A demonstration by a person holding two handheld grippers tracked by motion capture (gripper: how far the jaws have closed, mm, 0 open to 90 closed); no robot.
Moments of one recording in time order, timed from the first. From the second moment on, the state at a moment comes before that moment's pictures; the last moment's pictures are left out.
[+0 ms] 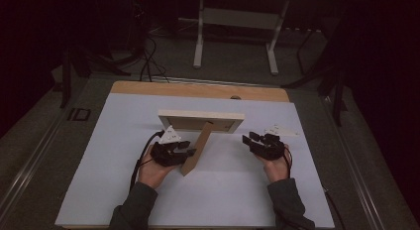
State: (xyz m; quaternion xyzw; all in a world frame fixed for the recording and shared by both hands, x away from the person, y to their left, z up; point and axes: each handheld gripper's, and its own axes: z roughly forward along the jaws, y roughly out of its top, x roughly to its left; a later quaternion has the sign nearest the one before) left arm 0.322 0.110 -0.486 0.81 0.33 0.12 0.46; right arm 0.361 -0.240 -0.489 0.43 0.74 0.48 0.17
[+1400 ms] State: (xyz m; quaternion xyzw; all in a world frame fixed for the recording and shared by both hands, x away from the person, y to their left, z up) left arm 0.318 0.198 -0.482 0.74 0.43 0.12 0.50; right arm 0.375 -0.238 -0.474 0.43 0.74 0.47 0.20
